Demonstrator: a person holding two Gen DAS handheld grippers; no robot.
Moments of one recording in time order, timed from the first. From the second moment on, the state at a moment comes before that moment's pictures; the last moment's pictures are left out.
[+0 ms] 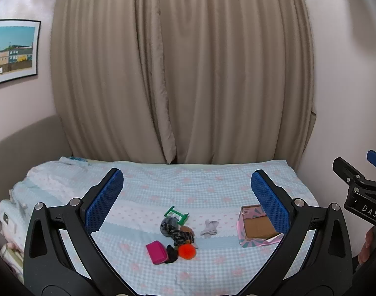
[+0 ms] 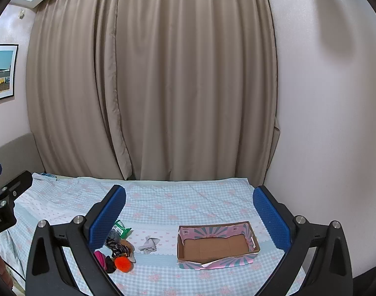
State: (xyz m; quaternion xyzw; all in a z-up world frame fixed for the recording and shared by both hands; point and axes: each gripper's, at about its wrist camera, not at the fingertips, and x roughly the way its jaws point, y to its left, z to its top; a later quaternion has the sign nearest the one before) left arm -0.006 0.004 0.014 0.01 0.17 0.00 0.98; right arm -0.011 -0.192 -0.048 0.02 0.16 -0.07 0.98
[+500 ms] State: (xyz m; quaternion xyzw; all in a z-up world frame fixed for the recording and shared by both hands) left arm -0.006 0.001 0.006 0.01 0.18 0.00 0.98; right arm -0.011 -0.193 -0.054 0.03 0.16 -0.07 0.98
